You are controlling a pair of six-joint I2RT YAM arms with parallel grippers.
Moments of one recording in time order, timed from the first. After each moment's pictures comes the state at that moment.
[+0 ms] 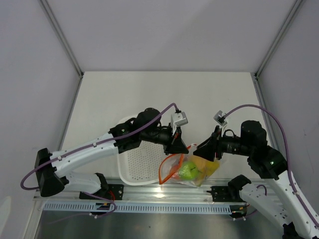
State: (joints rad) left arm -1.04 1.27 1.12 -0.26 0.55 -0.27; right arm 0.53 0.62 0.90 -0.68 -0.70 0.31
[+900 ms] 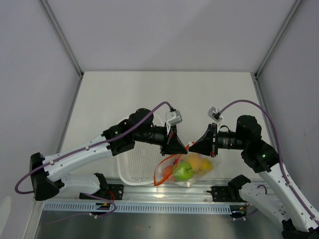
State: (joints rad) left arm -1.04 1.18 1.09 -0.19 0.59 -0.34; right arm 0.53 0.69 0.88 -0.47 -0.88 0.36
